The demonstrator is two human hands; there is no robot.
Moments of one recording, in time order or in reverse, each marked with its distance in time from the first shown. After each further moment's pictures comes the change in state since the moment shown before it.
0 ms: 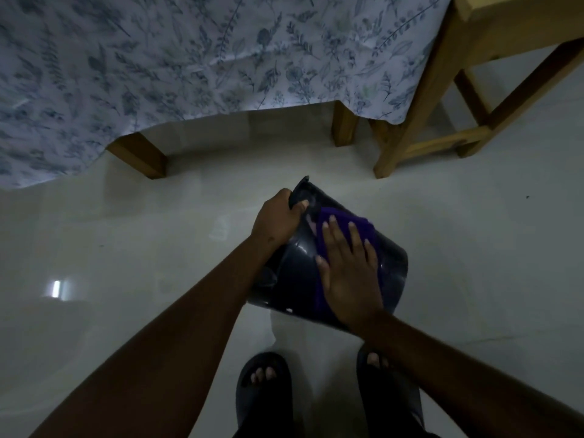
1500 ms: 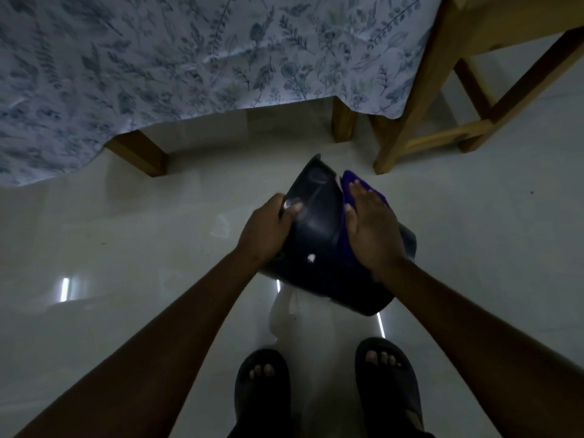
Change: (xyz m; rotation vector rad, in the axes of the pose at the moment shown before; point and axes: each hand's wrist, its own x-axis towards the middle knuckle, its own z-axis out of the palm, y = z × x) left_hand -0.032 -0.001 -0.008 -0.026 0.024 0.091; right_hand 0.068 0.049 -0.028 0.131 0.051 0.120
